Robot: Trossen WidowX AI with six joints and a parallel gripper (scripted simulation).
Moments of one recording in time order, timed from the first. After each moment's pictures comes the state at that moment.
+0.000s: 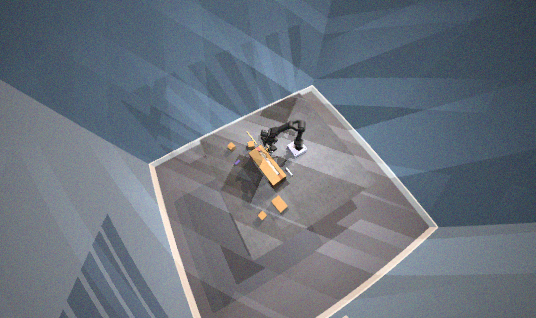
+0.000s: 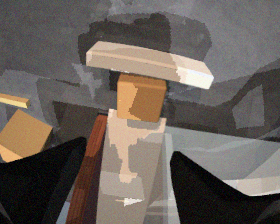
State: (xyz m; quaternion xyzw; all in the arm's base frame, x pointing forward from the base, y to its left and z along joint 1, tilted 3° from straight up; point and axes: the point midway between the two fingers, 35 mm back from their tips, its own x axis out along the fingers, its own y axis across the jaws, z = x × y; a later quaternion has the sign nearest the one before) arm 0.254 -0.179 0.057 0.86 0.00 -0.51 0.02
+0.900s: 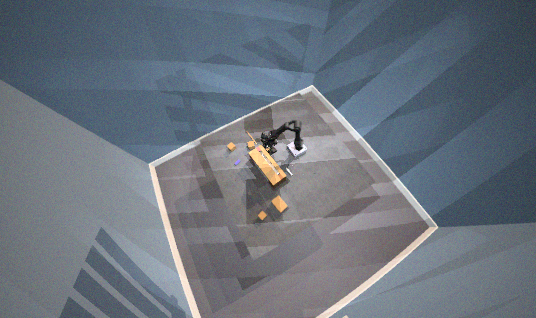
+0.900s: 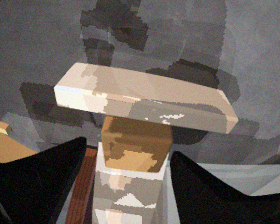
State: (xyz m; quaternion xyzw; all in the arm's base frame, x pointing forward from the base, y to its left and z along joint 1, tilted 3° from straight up) arm 0.257 -0.179 0.014 0.86 0.00 -0.51 0.02
